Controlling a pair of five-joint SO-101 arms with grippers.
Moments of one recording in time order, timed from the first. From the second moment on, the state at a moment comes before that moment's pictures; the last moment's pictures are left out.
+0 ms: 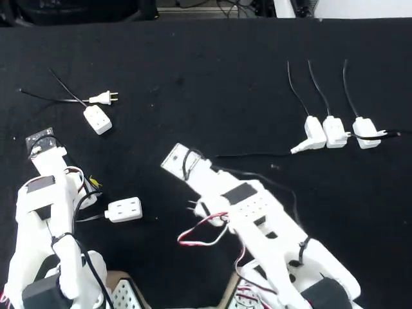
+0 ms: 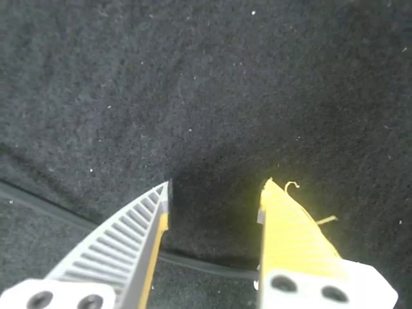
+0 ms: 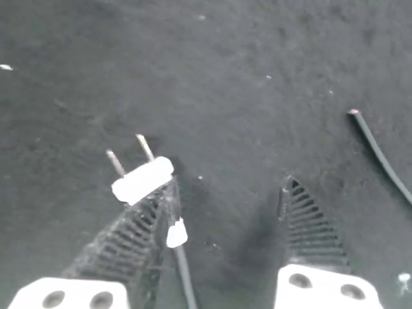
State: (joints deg) left arm -27.4 -30.3 64.4 46.7 2.2; right arm -28.0 -30.5 68.5 42.0 29.0
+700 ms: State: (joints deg) left arm -27.4 -30.3 64.4 46.7 2.2; right arm -34.8 -44.8 71.6 51.7 30.2
